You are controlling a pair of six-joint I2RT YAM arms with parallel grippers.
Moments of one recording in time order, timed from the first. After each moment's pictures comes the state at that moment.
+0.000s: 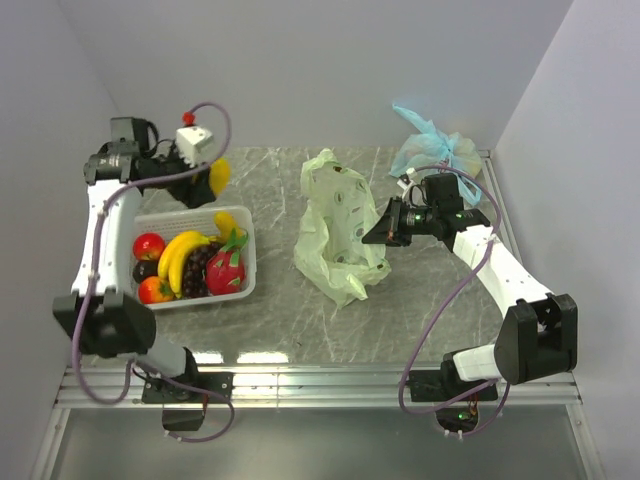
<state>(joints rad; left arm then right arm) 0.14 1.56 1.65 -1.04 0.63 0.71 0.20 1.36 1.04 -0.48 -0.79 0.55</state>
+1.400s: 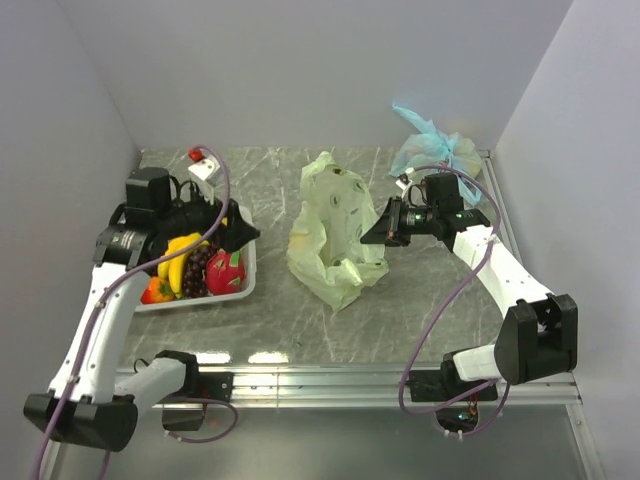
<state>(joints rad) -0.17 1.04 1.25 -0.67 0.69 0.06 0.20 1.36 1.04 -0.47 -0.83 0.57</state>
